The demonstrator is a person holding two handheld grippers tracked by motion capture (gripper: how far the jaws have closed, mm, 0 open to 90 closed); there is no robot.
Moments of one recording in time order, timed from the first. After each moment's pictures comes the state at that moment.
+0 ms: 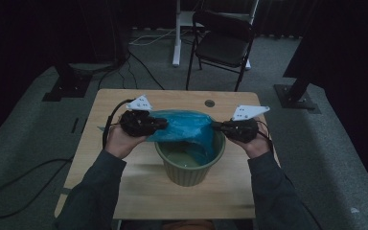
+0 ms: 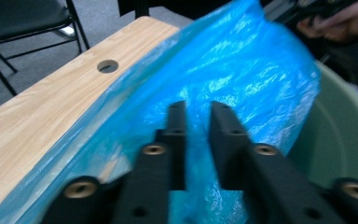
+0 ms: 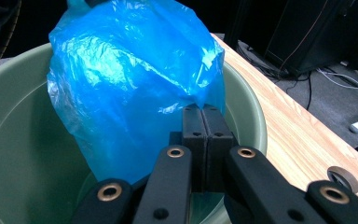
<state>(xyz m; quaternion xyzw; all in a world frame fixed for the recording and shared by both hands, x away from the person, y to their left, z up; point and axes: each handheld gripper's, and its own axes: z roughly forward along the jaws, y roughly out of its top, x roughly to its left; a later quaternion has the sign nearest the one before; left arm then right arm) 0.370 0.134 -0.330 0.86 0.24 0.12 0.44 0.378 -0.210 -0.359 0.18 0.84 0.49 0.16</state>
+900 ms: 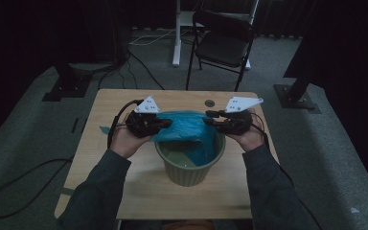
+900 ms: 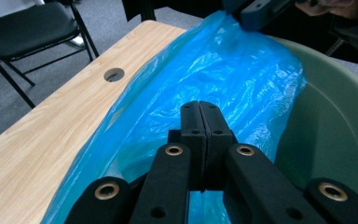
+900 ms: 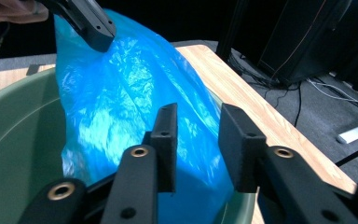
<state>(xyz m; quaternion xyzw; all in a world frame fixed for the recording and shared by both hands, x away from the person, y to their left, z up) 0.367 0.120 -0.325 0.86 0.21 0.15 0.44 0.389 -0.187 -0.339 0.17 0.84 0.49 0.18</state>
